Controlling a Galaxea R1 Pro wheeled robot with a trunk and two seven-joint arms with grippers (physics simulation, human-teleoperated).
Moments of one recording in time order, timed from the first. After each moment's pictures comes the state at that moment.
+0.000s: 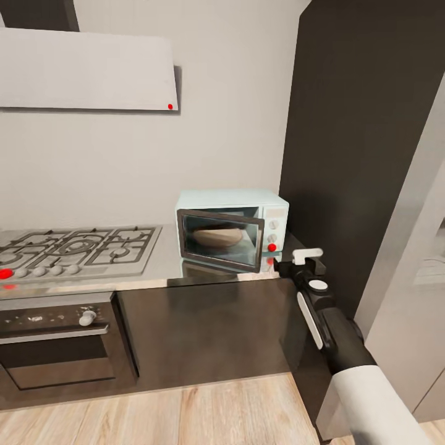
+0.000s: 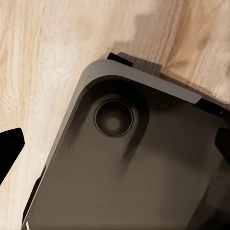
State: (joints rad) left arm 0.00 0.00 0.00 -0.08 0.43 -0.15 0.01; right arm -0.69 0.01 0.08 -1.20 0.04 0.43 -0.09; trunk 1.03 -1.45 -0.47
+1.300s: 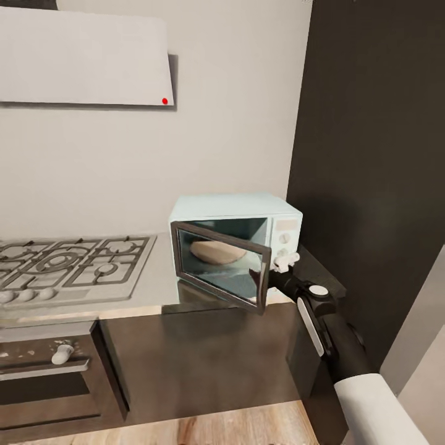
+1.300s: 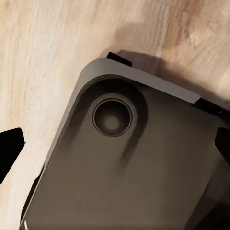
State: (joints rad) left arm 0.00 0.00 0.00 -0.08 0.43 -0.15 0.01; right arm -0.65 0.01 0.09 -1.22 0.02 0.44 0.32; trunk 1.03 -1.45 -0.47
